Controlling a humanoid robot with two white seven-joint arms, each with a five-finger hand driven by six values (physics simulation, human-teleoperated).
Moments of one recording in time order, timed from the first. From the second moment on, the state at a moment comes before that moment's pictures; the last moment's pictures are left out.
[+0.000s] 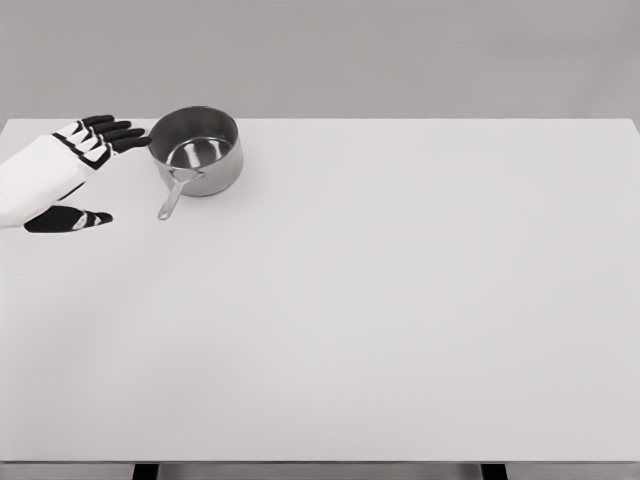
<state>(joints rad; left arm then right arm) -0.15 0.82 -0.08 -1.66 -0.42 -0.61 -0.16 0.06 0.00 -0.08 0.05 -0.27 -0.07 0.21</state>
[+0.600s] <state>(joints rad) -0.49 0.73 -0.23 -1.45 -0.50 -0.61 -0.42 0.06 0.00 -0.08 0.05 -0.27 -0.07 0.21</state>
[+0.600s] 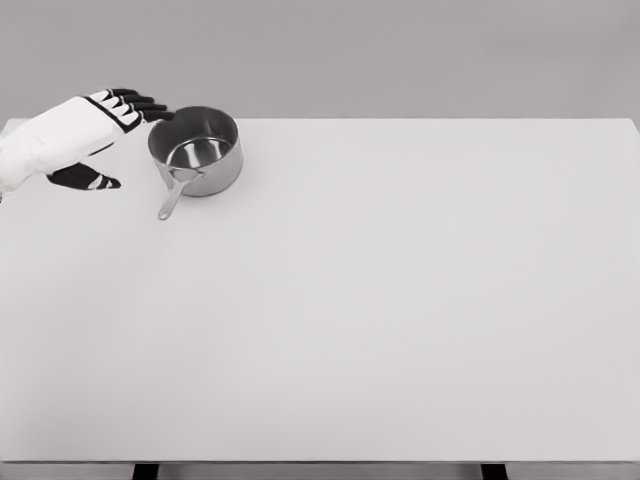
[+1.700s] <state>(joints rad) -0.59 0.37 -0.26 -1.32 -0.67 -0.61 -0.57 0.06 0.00 -0.08 0.05 -0.27 -0.07 0.21</state>
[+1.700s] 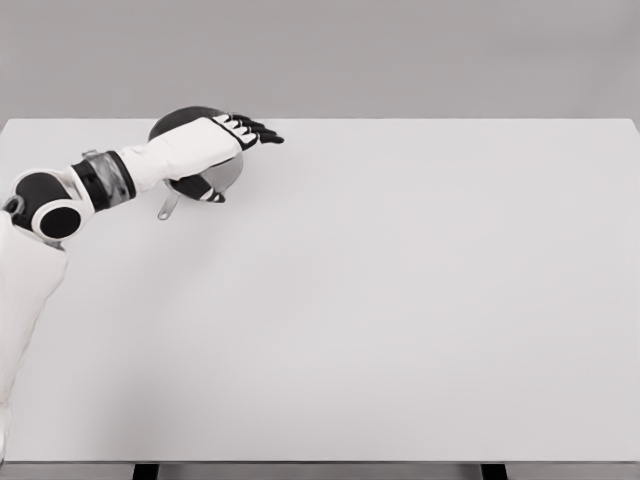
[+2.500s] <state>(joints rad) -0.56 0.35 -0.25 -1.32 -0.83 -0.61 -0.57 0.06 0.00 -0.08 0.05 -0.27 -0.07 0.21</state>
